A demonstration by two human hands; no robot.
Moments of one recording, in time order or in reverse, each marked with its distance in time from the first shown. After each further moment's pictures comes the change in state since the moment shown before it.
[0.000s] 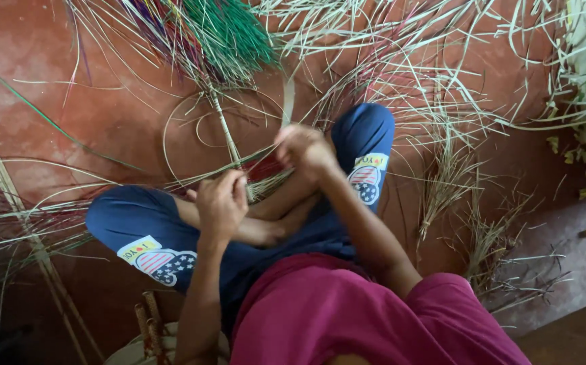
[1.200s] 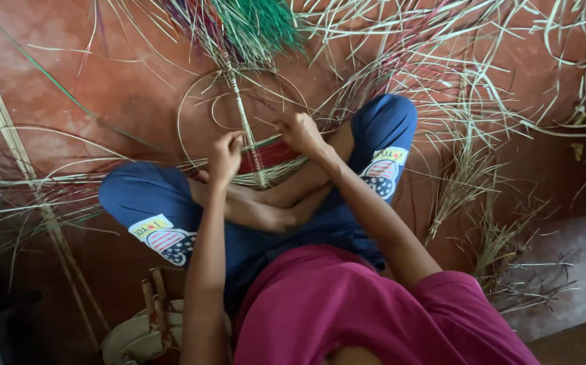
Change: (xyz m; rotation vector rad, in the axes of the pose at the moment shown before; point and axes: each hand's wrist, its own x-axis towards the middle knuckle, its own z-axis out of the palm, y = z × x) left_hand -0.031 -0.127 0.103 -0.482 -0.163 -0.413; right_hand 0.079 0.077 -0.008 -1.261 -0.005 -0.402
